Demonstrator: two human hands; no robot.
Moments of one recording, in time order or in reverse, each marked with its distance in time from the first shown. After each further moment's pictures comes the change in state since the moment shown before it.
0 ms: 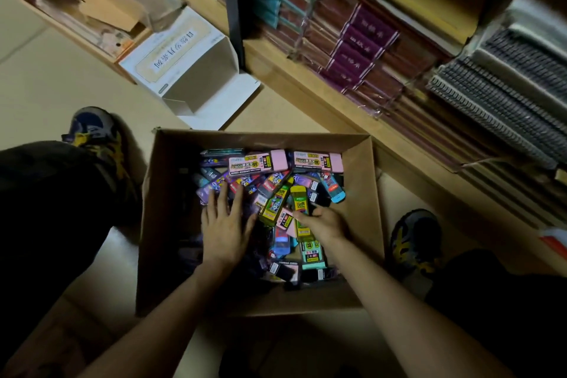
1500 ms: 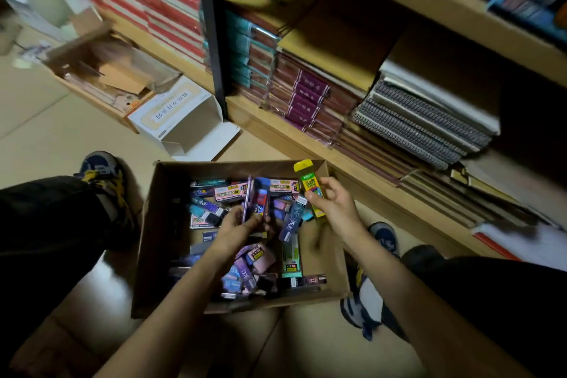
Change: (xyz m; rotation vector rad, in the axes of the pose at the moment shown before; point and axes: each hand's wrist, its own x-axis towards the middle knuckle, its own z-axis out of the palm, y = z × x) left_hand -0.030 0.076 -0.070 -1.308 -0.303 -0.186; right_hand -0.110 -0.050 -0.110 0.517 -0.001 -0.584
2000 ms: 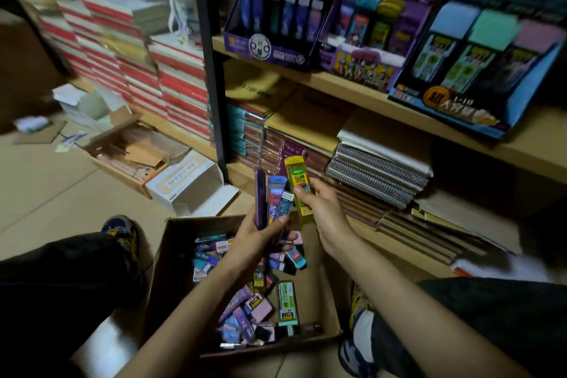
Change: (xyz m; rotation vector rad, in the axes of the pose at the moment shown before) left_hand -0.074 0.095 0.052 -0.106 -0.296 0.366; right_hand -0.056 -0.117 0.007 0.226 -0.025 -0.140
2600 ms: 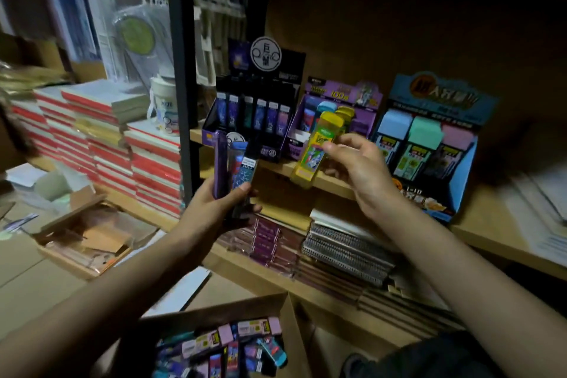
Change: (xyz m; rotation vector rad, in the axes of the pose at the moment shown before) left_hand 0.054 0.175 0.018 0.123 -0.082 0.316; right_hand 0.026 -0.199 -0.029 -0.184 0.149 -0.492
